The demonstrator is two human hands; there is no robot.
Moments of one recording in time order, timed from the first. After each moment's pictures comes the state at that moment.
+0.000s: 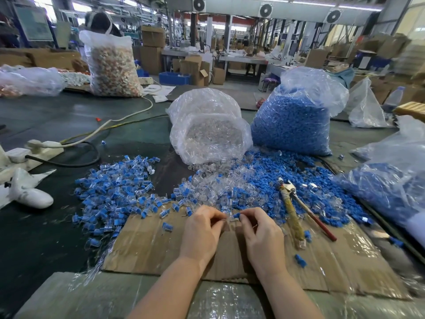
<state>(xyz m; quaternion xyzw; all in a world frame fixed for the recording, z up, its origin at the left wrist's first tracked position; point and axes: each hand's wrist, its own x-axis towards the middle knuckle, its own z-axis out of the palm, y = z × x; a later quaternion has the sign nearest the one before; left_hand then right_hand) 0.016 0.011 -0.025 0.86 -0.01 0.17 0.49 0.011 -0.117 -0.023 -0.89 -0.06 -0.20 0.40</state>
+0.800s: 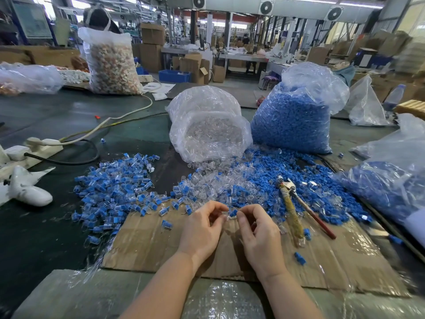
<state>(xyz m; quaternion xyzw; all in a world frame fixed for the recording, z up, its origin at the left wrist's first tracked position) 0.014 0.016 -0.021 0.83 -0.04 0.12 0.55 0.008 -0.115 -0.022 -0.86 -0.11 -0.22 0.45</state>
